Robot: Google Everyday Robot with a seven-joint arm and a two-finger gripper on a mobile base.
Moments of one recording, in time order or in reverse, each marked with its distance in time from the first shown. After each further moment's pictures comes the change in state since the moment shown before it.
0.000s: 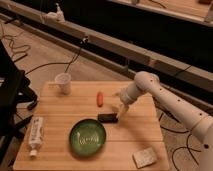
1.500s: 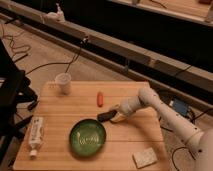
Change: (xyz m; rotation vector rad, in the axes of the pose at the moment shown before) arm 0.031 0.024 0.063 -0.009 -0.236 0.178
